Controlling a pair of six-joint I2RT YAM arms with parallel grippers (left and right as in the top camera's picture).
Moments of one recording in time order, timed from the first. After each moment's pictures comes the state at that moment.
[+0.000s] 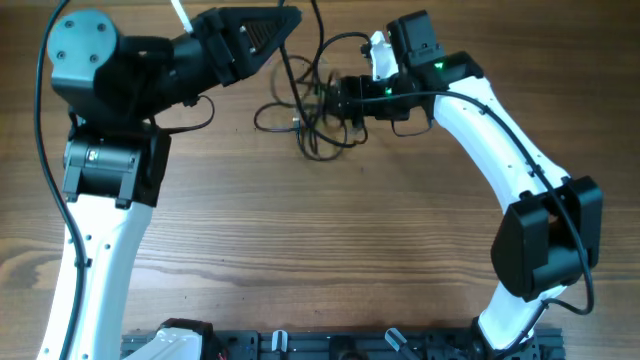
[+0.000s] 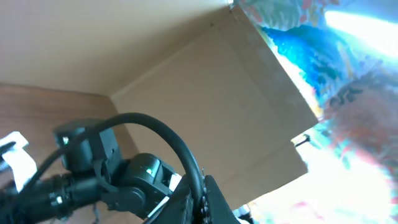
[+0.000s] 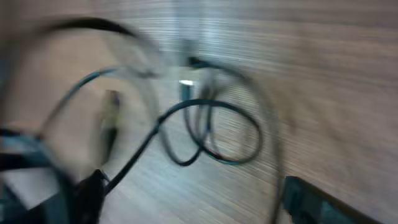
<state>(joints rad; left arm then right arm) -0.15 1.31 1.46 -0.02 0.95 -1.09 0.34 1.92 1.61 -0.77 -0.49 0.27</state>
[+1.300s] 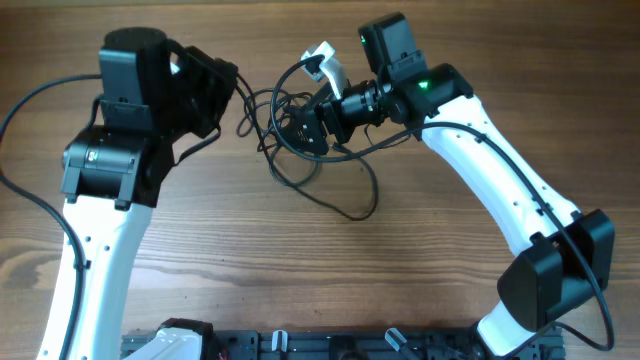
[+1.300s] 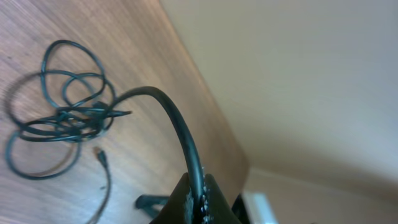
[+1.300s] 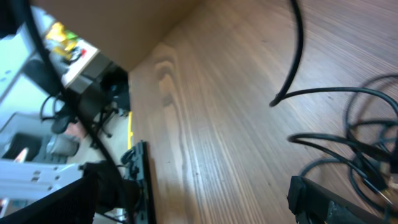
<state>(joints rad) -0.16 1.31 1.47 -0.75 0.21 -1.20 0.48 1.80 1.61 -0.71 -0.97 -0.08</state>
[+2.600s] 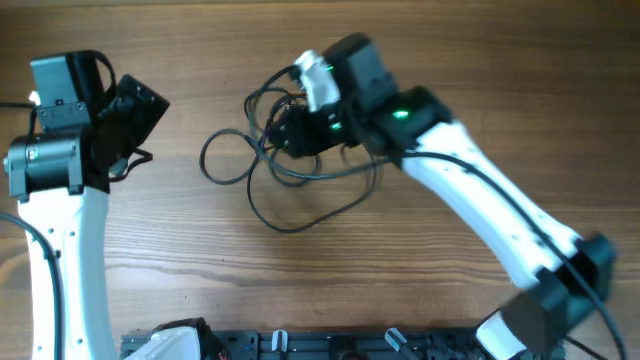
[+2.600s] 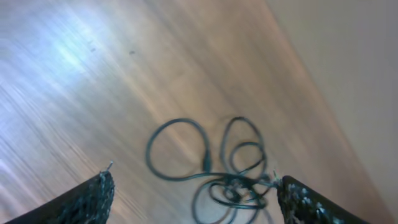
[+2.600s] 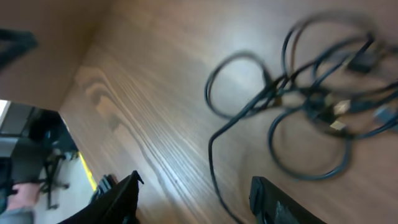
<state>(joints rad) 0.14 1.34 1.47 -1.08 -0.02 -0.77 0.66 1.75 1.61 -0.74 -0.47 0.35</state>
